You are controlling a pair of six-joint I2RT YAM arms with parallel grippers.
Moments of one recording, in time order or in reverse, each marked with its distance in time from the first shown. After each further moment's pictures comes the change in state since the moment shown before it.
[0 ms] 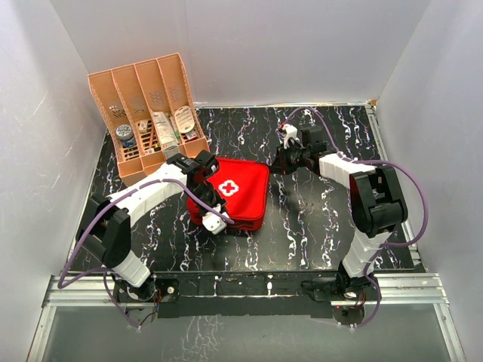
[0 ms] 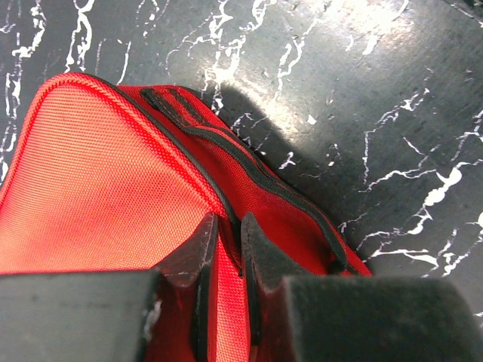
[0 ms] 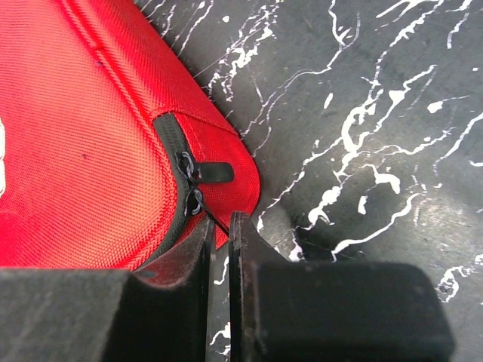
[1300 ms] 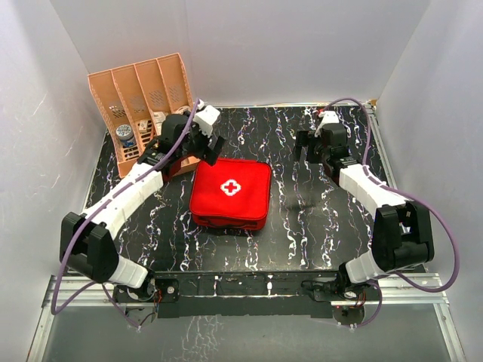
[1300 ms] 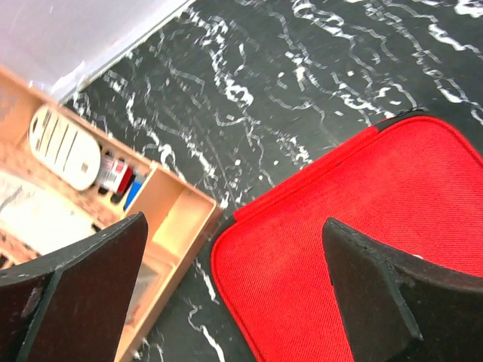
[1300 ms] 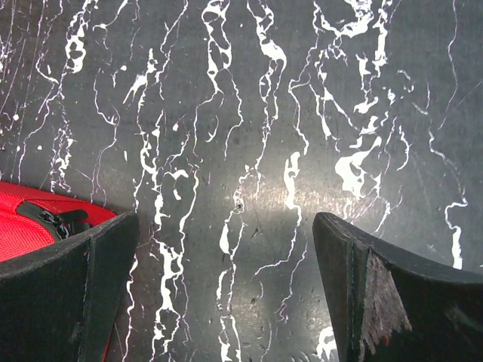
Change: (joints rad) left arm 0.173 -0.141 0.021 0.936 -0.513 -1.770; right arm -0.052 -0.328 -0.106 -0.004 0.629 0.184
